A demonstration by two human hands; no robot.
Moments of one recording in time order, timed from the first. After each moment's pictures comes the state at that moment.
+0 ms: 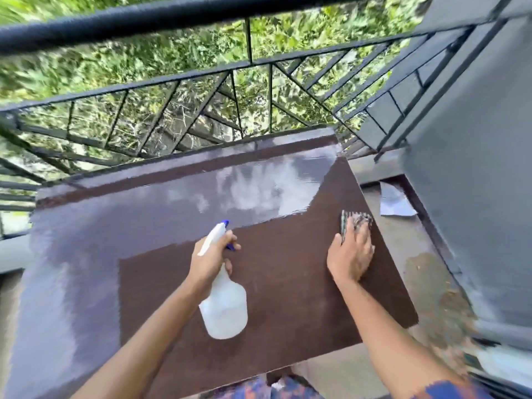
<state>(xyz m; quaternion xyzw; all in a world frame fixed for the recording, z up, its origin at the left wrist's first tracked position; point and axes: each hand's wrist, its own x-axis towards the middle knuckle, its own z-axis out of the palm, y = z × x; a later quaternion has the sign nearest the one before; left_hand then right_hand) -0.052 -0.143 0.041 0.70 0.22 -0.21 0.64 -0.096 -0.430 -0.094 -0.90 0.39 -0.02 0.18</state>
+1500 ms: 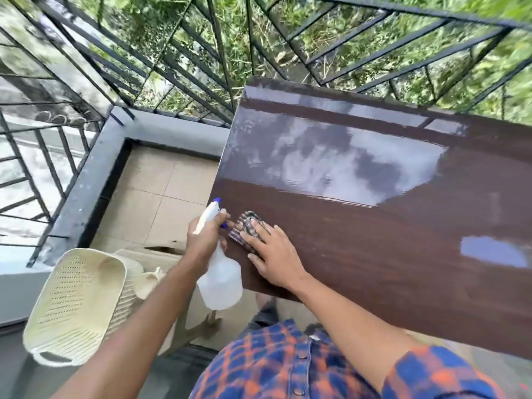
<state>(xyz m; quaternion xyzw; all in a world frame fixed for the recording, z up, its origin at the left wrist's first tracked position) -0.203 0.259 0.006 0.60 0.44 -0.01 0.67 -0.186 0.077 -0.092 -0.90 -0.37 0.13 0.21</state>
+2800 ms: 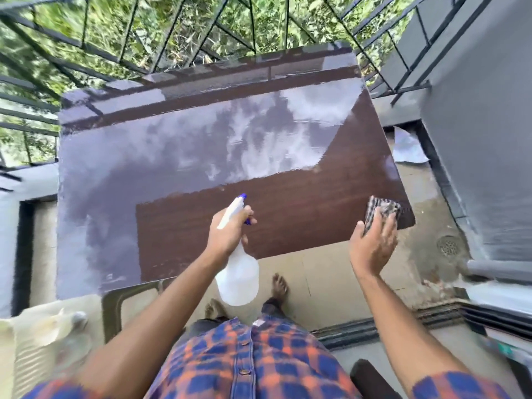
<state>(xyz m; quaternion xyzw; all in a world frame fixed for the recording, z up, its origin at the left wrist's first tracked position) -0.220 -0.116 0.016 0.72 0.23 -0.21 0.62 -0.304 -0.413 -0.111 -0.90 0.38 -0.09 0.21</state>
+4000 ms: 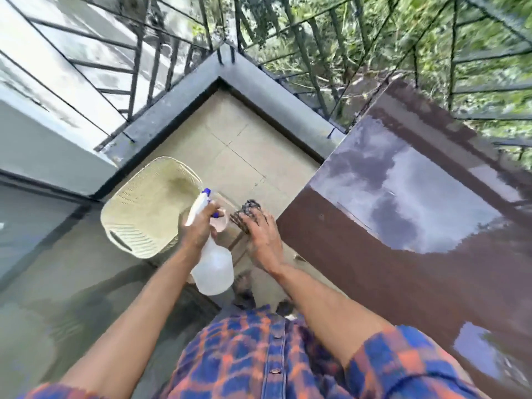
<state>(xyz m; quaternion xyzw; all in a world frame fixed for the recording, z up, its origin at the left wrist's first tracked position) -0.391 0.401 -0.014 0.45 0.59 0.12 0.66 -0.303 0.257 -0.109 -0.86 -0.41 0.19 0.22</state>
